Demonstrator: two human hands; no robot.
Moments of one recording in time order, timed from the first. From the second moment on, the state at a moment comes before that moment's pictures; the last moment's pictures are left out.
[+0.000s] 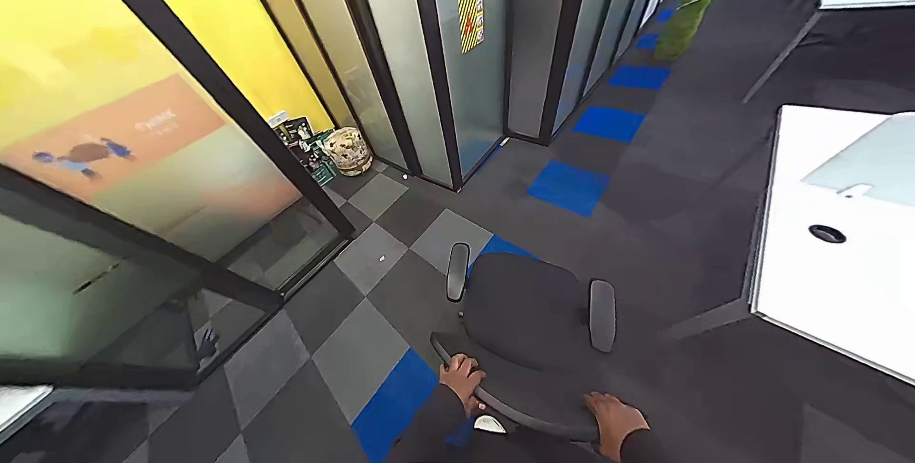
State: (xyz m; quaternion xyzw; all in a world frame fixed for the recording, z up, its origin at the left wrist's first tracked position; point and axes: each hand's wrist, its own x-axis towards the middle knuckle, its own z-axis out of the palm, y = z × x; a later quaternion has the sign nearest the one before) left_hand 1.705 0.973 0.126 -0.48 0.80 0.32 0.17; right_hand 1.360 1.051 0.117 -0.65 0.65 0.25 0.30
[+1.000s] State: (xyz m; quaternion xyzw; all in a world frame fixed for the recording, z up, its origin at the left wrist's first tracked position) left_hand 1.801 0.470 0.130 -0.24 0.91 0.23 0.26; right_hand 1.618 0.796 0.083 -0.58 0.81 -0.06 0.09
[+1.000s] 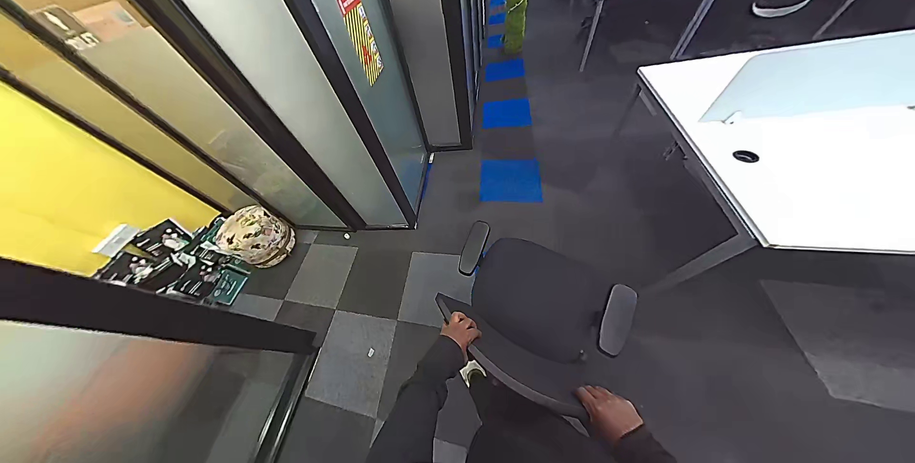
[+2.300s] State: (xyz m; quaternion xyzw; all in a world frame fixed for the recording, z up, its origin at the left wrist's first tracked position) left_hand 1.362 -0.124 0.128 -0.09 0.94 0.14 0.29; right_hand 1.302 0.198 0.114 -0.16 0.95 0.05 0.26
